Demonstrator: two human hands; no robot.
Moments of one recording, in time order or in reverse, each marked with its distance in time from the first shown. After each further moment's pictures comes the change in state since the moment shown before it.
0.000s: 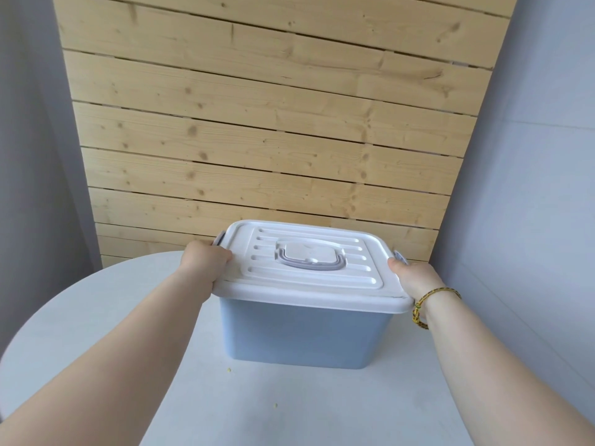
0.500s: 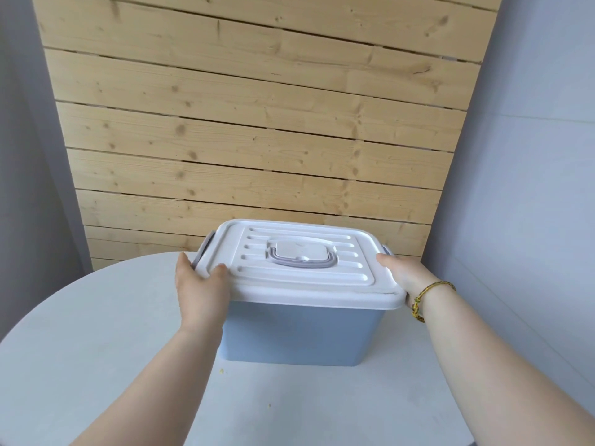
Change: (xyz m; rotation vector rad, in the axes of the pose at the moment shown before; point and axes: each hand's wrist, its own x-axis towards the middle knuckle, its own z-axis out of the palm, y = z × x) left_hand -0.051 -0.023 0.019 -0.171 0.199 0.110; right_hand 0.016 0.008 0.002 0.162 -0.132 0.006
